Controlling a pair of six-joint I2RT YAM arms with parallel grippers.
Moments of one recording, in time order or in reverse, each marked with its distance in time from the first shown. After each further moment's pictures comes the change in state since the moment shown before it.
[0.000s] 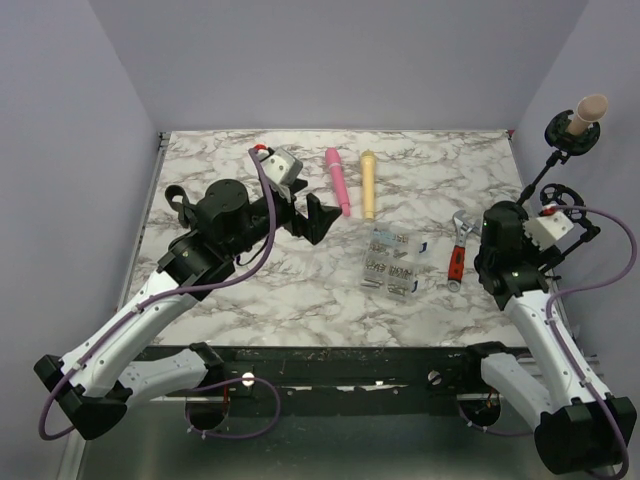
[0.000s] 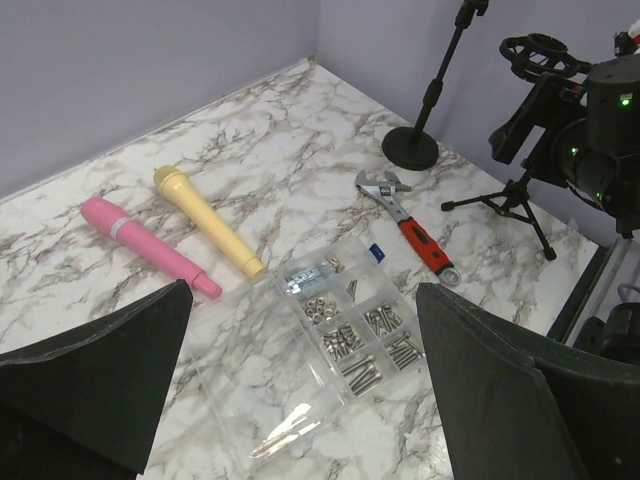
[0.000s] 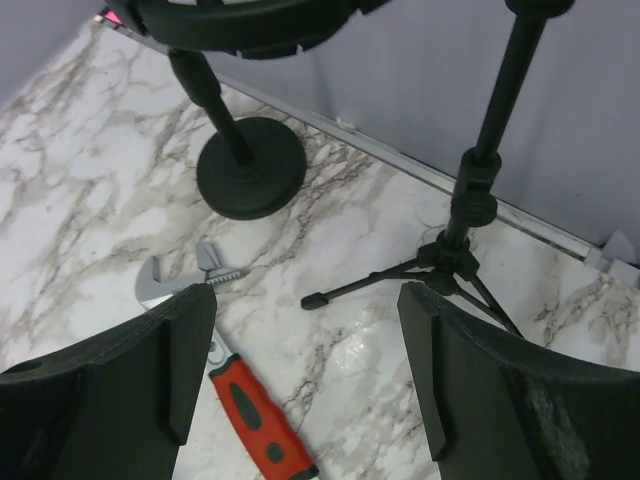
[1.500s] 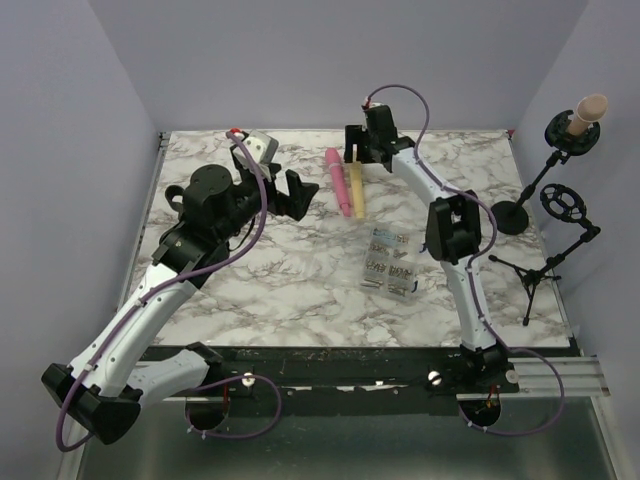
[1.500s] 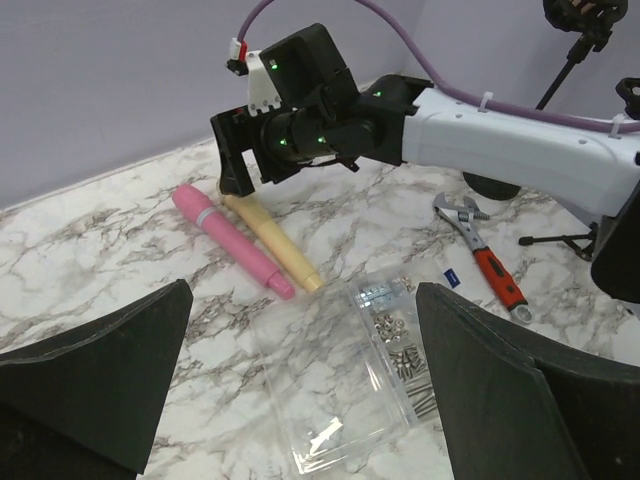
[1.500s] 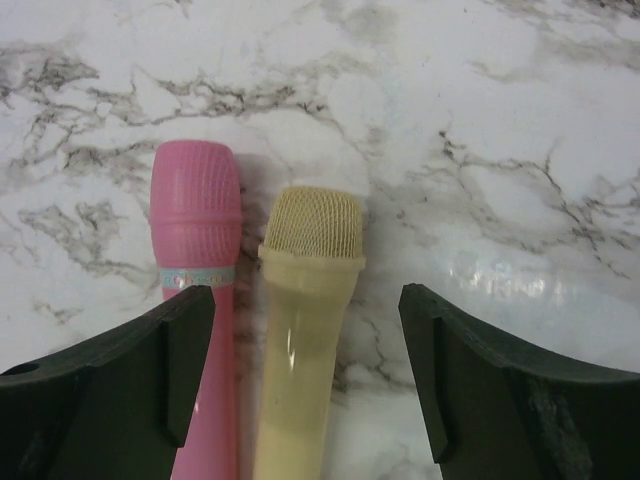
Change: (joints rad) left arm 0.190 0.019 0.000 0.018 0.017 -0.012; right arm 0.243 1.695 1.656 -0.053 -0.917 -0.423
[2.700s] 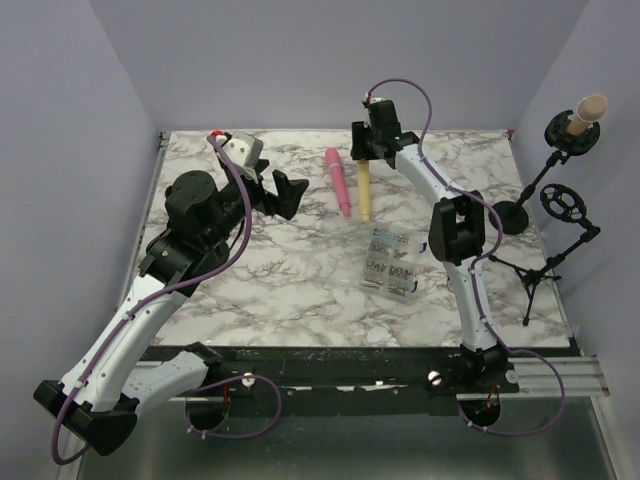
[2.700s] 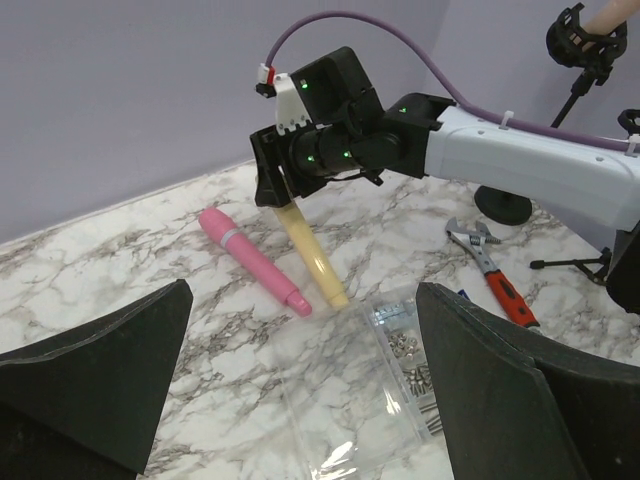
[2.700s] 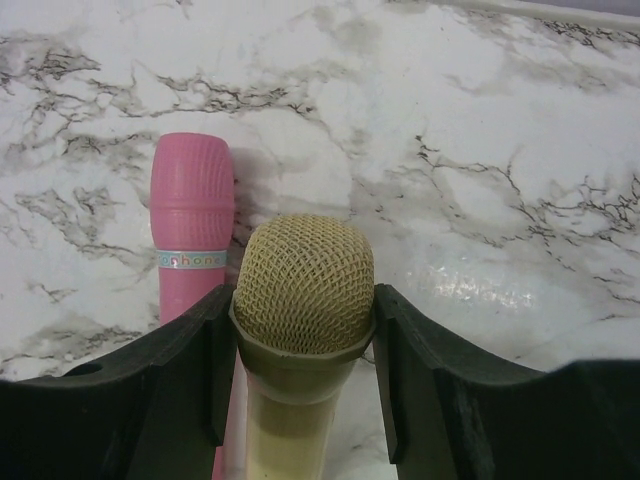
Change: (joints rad) left arm 0.014 -0.066 0.000 0.000 -0.022 0.026; right arm 0.000 -0.097 -0.046 -0.066 0.001 -0.049
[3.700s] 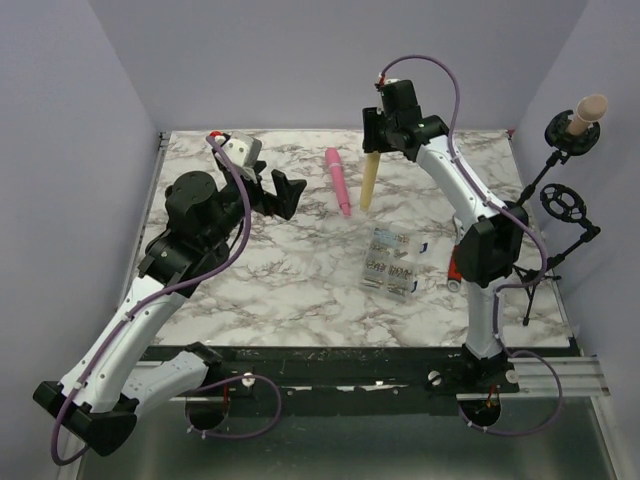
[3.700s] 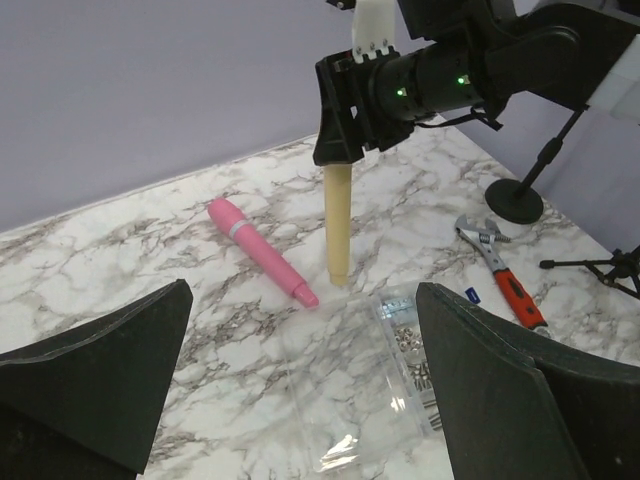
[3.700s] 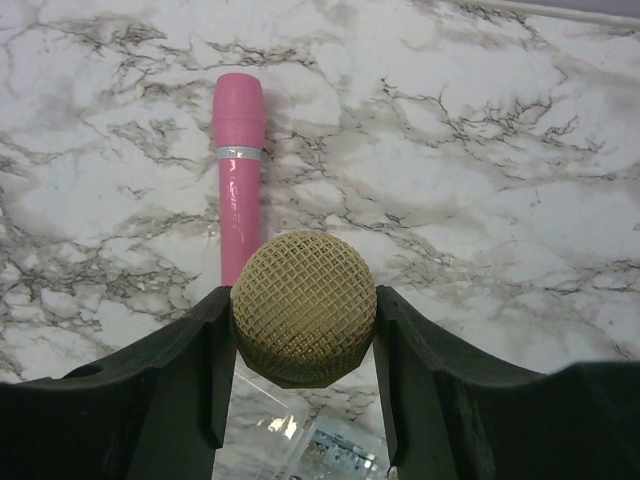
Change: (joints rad) left arm 0.000 -0.006 0.007 -0.023 -0.036 -0.008; right arm 0.051 -0.385 -0.169 -0.222 0.107 0.004
